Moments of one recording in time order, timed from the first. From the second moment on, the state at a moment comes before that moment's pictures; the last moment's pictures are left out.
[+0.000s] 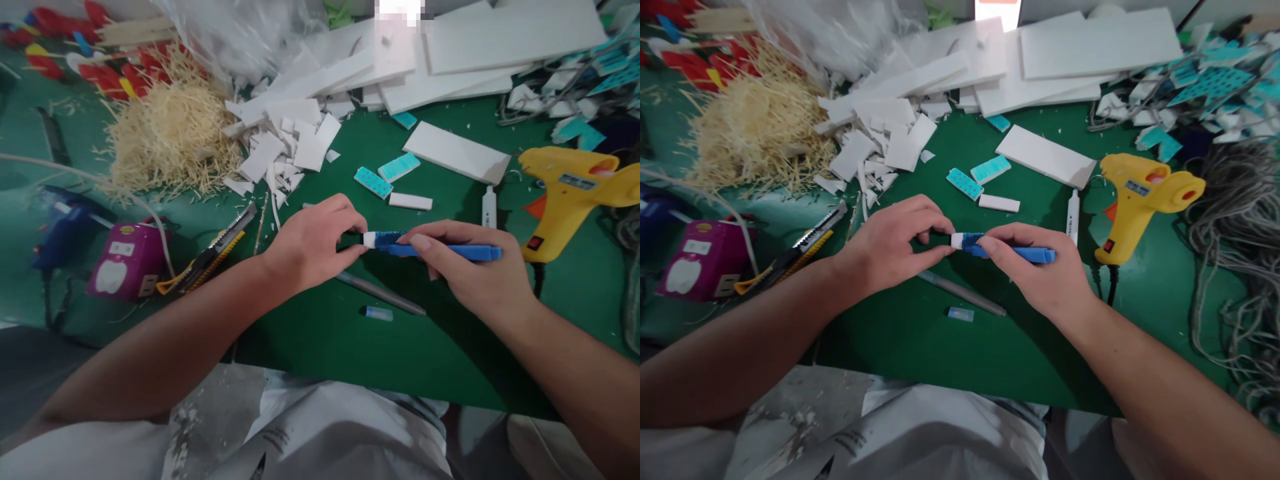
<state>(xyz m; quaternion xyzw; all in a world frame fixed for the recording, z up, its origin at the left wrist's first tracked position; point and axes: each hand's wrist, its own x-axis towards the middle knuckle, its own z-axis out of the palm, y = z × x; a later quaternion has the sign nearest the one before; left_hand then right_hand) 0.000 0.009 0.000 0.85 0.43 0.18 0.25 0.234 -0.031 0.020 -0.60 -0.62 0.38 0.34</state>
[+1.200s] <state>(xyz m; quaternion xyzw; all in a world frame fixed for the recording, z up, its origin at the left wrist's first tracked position) 0.001 0.008 0.002 0.86 0.42 0.17 0.25 0.231 -0.030 0.020 -0.61 -0.61 0.37 0.34</state>
